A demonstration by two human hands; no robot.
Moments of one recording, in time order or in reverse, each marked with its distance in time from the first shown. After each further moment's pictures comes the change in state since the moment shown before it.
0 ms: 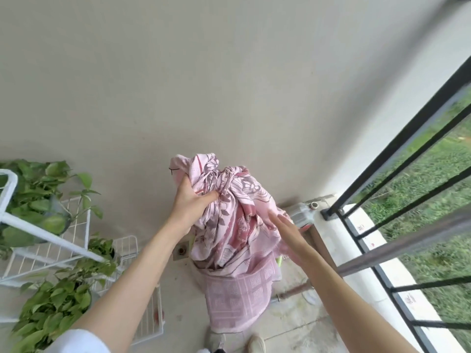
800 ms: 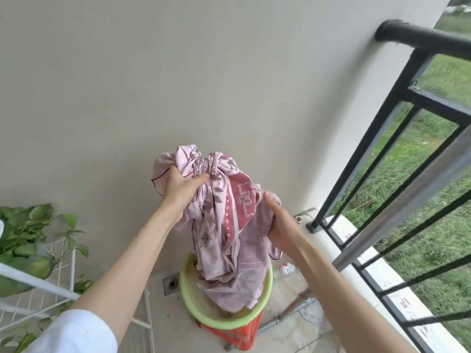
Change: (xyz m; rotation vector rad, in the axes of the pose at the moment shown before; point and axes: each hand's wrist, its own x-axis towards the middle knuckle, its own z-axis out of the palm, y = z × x) left_hand 0.027 0.071 0.015 -0.076 -0.025 0.115; right_hand -0.051 -0.083 -0.007 0.450 -0.157 -0.264
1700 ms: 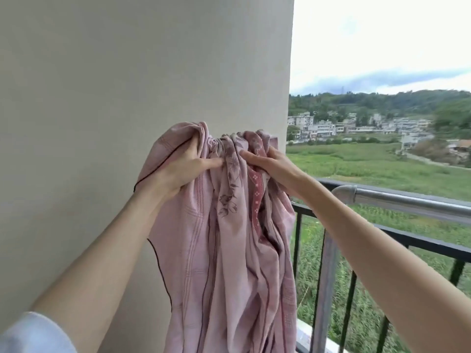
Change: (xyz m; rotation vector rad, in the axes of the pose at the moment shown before) left_hand 0.007 0.320 0.053 0.090 -0.806 0.682; right_hand -0.127 -0.316 0.114 -0.736 0.286 -0.826
